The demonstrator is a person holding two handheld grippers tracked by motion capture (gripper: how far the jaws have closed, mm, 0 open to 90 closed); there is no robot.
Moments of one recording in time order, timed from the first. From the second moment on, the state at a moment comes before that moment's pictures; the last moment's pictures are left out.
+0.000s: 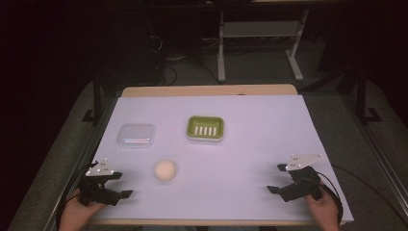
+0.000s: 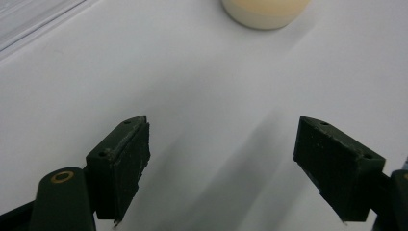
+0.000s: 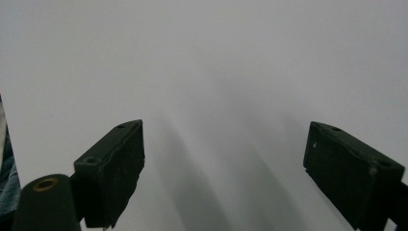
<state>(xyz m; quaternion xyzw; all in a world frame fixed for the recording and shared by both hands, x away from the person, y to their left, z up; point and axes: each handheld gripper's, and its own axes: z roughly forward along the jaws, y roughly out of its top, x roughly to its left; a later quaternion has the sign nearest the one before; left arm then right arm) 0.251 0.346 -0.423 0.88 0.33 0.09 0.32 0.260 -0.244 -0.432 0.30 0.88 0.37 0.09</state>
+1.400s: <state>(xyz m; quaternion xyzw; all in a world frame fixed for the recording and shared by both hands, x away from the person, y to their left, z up) 0.265 0.296 -0.406 0.91 0.28 0.07 0.30 0.256 -0.243 -0.429 0.29 0.88 0.37 0.09</state>
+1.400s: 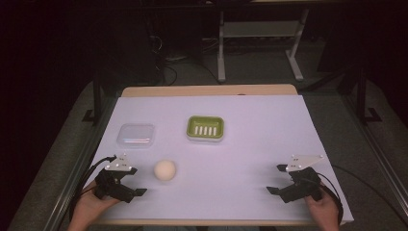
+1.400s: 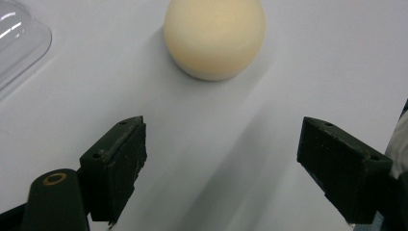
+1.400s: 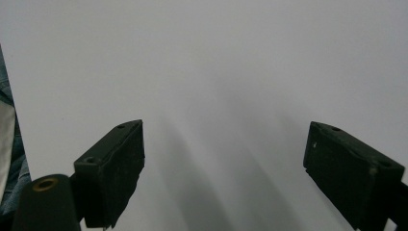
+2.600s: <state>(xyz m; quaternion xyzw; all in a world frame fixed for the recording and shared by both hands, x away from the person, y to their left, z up) 0.292 0.259 -0.397 0.93 0.26 0.07 0.25 0.255 -0.242 -0.430 0.29 0.88 0.37 0.09</state>
